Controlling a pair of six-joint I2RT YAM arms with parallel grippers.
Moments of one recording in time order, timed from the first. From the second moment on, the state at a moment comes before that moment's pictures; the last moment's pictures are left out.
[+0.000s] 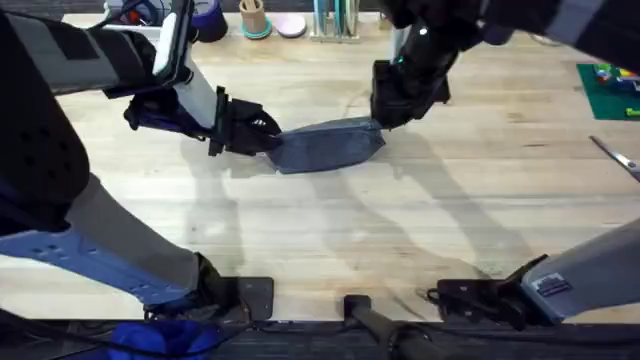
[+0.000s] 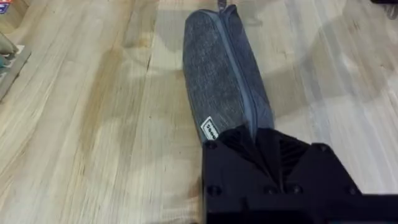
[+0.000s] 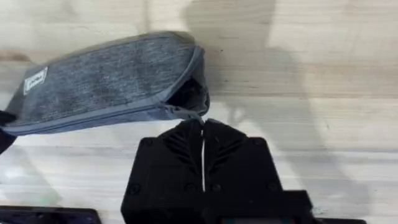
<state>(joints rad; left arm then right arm) 0.26 1.83 1.08 -1.19 1.10 2.03 0.54 1.78 1.56 -1.24 0.04 0.57</state>
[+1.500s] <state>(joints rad) 0.25 1.83 1.08 -1.20 1.10 2.03 0.22 1.75 1.25 -1.01 -0.22 0.44</state>
